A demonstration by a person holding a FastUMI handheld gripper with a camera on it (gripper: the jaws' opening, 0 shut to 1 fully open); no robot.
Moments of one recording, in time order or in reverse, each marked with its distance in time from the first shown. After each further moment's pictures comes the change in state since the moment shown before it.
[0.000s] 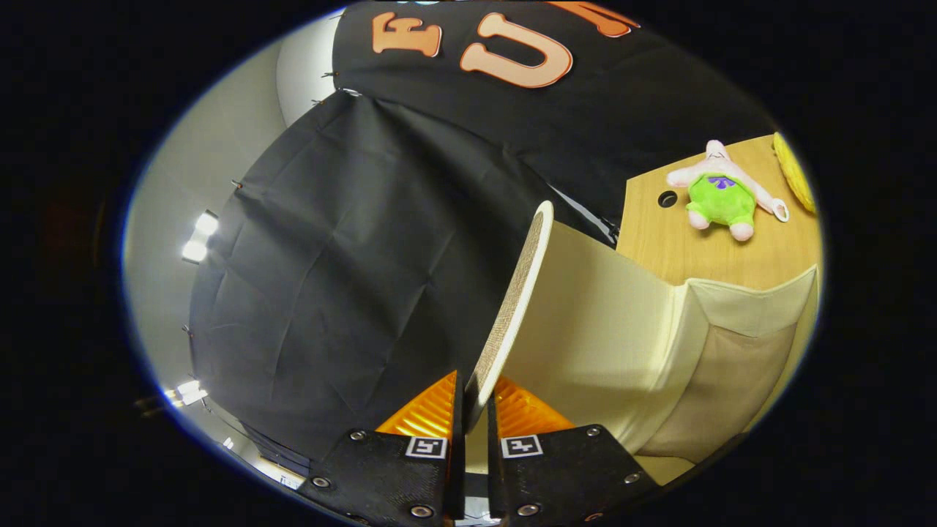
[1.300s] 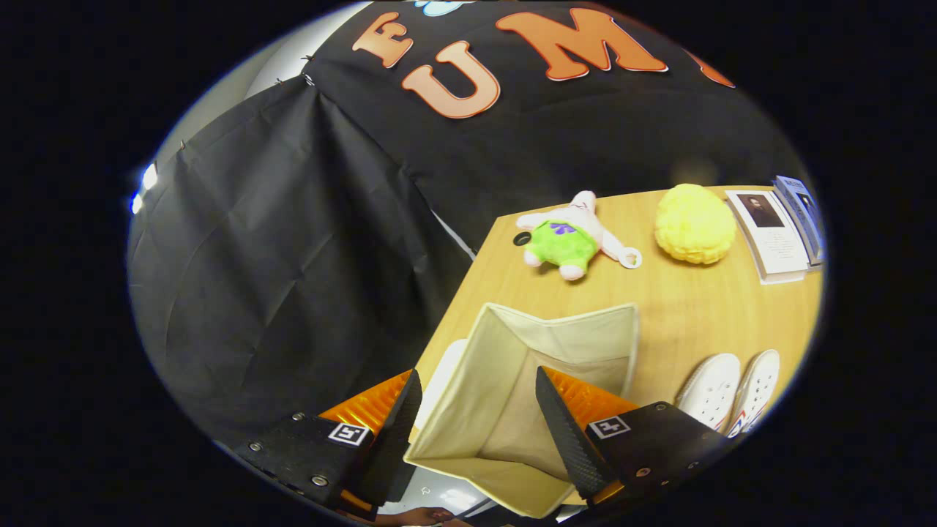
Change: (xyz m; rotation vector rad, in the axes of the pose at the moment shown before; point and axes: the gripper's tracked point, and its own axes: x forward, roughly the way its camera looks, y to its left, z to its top) arm -0.131 -0.158 0.014 -0.152 -0.107 -0.517
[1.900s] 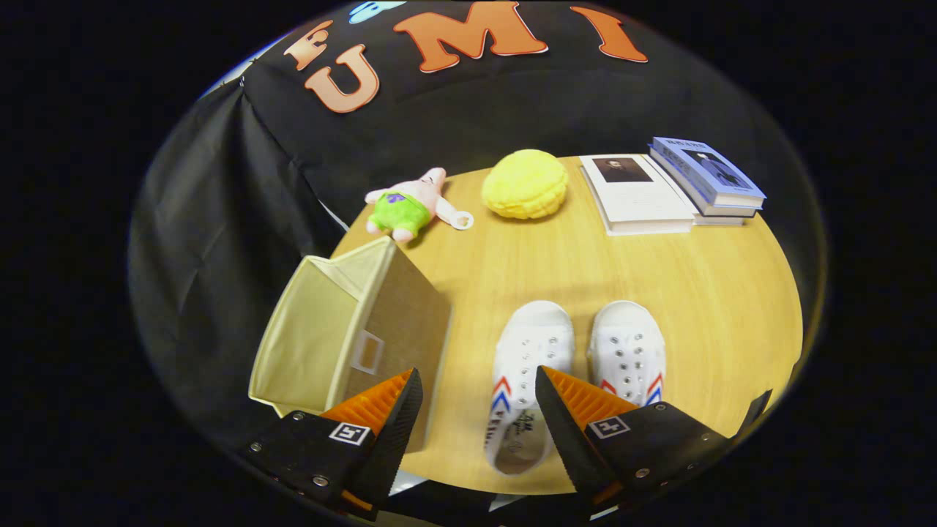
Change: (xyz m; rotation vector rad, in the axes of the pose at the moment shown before) arm -0.068 -0.201 -0.086 0.040 0.066 -0.384
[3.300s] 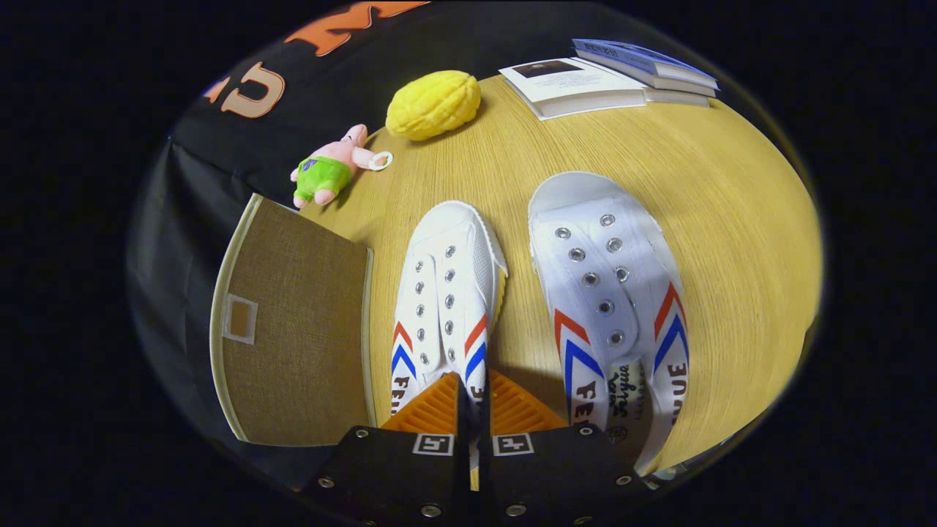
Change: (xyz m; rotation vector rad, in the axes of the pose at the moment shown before) arm 0.052 -0.048 -0.074 0.271 0.189 0.061
